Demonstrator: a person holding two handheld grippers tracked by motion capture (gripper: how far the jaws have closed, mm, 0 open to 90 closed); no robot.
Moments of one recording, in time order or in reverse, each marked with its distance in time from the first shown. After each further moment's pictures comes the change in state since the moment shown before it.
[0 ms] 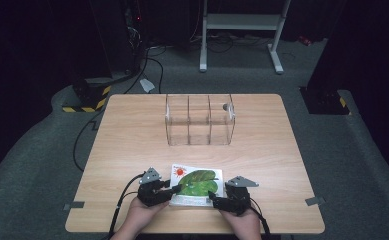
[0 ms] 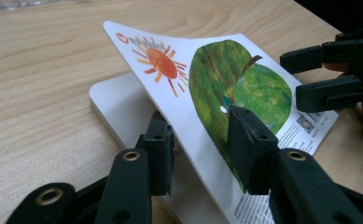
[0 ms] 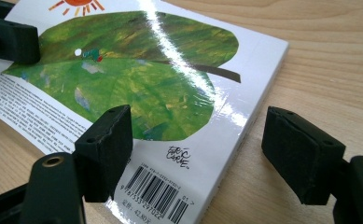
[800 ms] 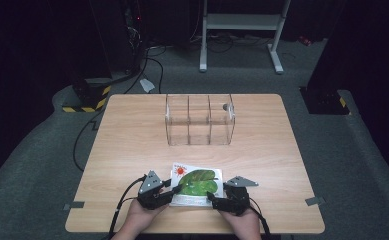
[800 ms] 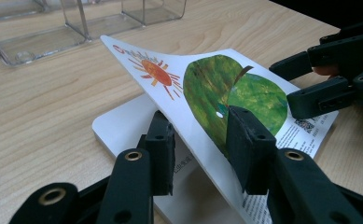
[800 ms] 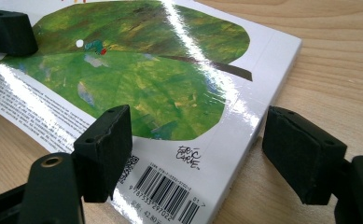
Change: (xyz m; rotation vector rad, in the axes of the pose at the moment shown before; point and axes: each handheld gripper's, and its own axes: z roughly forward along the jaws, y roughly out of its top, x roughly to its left) left arm -0.013 -0.001 -0.007 -0.084 0.043 0.148; right arm -0.001 0.000 0.001 -0.010 0.040 -0.002
